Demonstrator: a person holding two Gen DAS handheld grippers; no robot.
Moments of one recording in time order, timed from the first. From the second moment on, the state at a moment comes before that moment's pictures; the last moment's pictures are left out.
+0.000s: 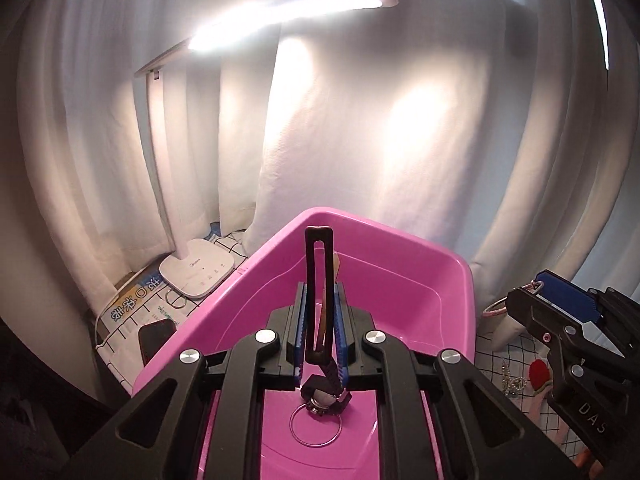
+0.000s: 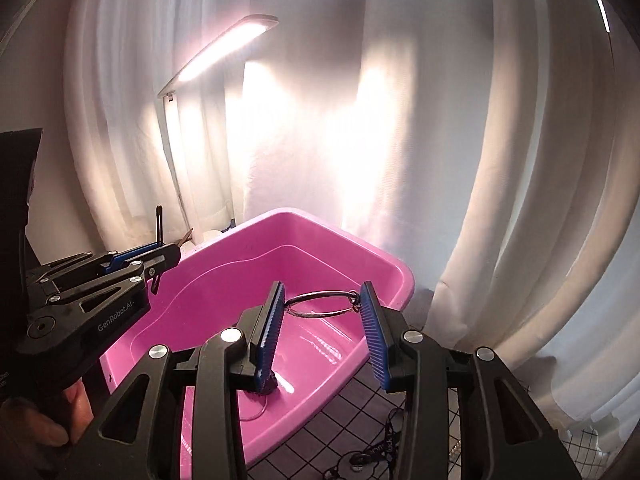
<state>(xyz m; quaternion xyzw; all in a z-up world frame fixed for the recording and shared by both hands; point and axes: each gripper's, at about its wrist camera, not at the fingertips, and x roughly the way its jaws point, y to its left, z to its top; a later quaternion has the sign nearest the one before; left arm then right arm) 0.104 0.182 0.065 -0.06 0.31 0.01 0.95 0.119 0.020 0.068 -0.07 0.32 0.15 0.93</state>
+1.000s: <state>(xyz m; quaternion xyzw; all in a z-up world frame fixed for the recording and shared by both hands) 0.129 0.235 -0.020 -0.11 0.44 0.06 0.89 0.184 0.070 -0.011 -0.09 0.44 0.15 0.88</state>
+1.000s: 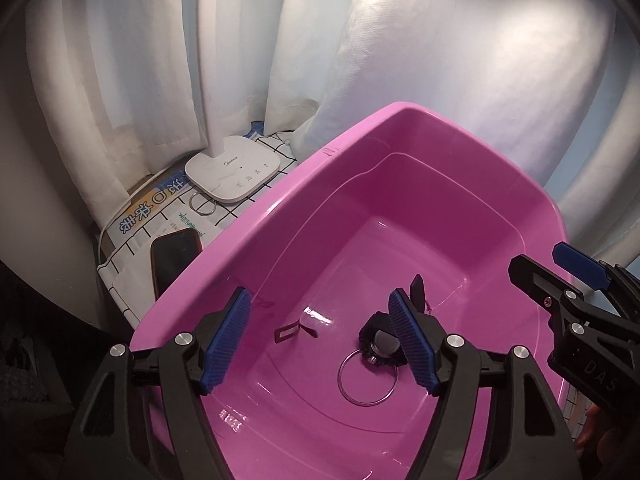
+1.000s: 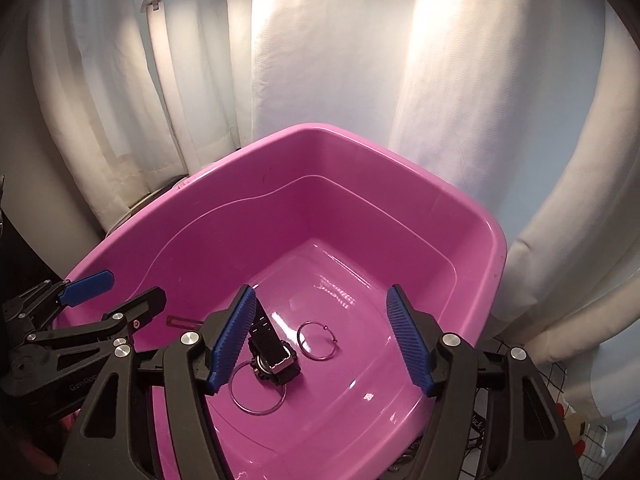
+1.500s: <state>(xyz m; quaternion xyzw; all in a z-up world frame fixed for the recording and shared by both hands) 0.107 0.222 -0.003 -0.11 0.42 0.06 0.90 0.142 0.030 0.013 -0.05 0.41 0.13 0.90</state>
